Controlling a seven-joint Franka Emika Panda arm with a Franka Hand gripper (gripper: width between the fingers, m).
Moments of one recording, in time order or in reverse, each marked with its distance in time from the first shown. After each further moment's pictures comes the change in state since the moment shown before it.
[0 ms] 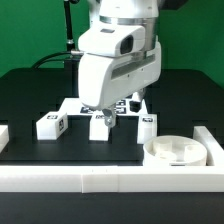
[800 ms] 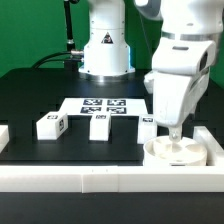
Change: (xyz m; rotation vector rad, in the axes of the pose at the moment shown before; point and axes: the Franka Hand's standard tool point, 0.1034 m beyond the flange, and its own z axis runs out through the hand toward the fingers) arm 0.087 -0.038 0.003 0.021 0.014 -0.154
